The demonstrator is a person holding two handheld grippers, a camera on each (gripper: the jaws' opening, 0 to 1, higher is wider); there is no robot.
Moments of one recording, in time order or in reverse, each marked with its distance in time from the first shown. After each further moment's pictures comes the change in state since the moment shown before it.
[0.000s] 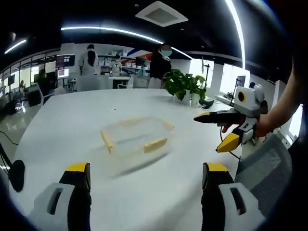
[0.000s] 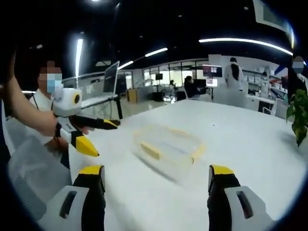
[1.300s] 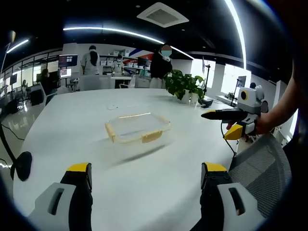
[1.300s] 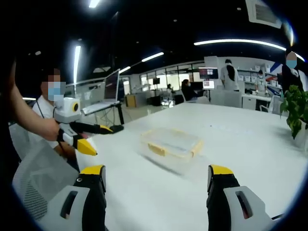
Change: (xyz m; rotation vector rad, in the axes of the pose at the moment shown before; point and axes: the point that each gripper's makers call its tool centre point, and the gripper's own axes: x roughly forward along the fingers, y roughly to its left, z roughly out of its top) left arm -0.038 -0.007 -0.014 -0.010 0.003 0.016; right arm -0.042 0.016 0.003 0.042 -0.050 -0.011
